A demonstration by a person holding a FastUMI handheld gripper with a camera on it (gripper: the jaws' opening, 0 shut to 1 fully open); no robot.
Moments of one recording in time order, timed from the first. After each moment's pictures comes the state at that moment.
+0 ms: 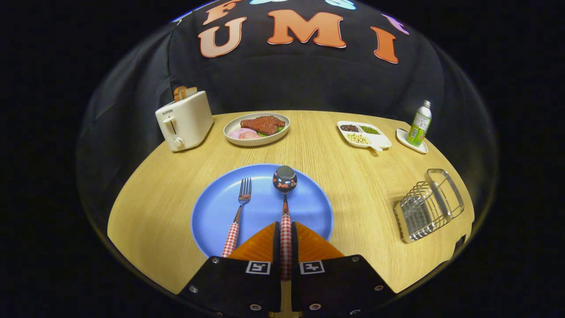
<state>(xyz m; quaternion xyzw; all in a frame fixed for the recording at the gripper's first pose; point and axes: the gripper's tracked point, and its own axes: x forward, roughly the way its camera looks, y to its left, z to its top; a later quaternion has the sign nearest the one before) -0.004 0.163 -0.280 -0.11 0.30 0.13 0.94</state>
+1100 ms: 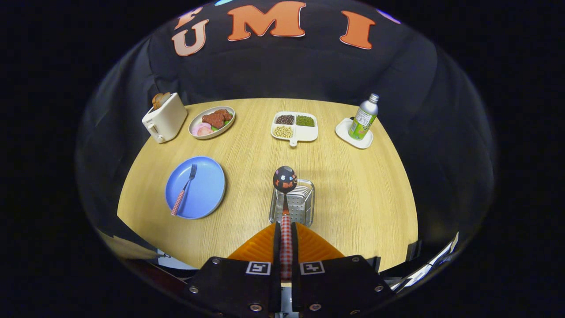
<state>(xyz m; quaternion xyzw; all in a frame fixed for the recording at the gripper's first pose) -0.016 -0.047 -0.160 -0.17 0.44 0.11 0.88</state>
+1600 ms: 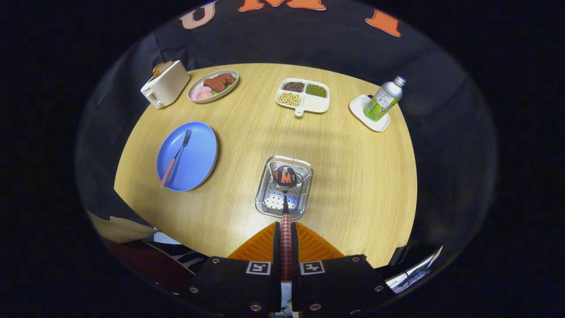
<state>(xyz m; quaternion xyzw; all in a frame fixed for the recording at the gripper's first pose) -0.005 -0.057 -0.186 -0.22 0.54 0.14 0.80</state>
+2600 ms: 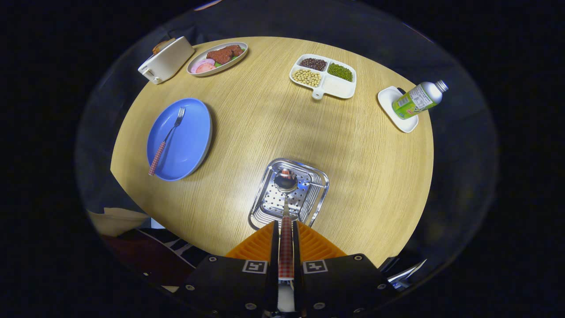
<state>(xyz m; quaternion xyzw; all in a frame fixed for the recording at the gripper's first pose) 0.019 -0.049 -0.217 -0.25 0.60 0.15 0.75</state>
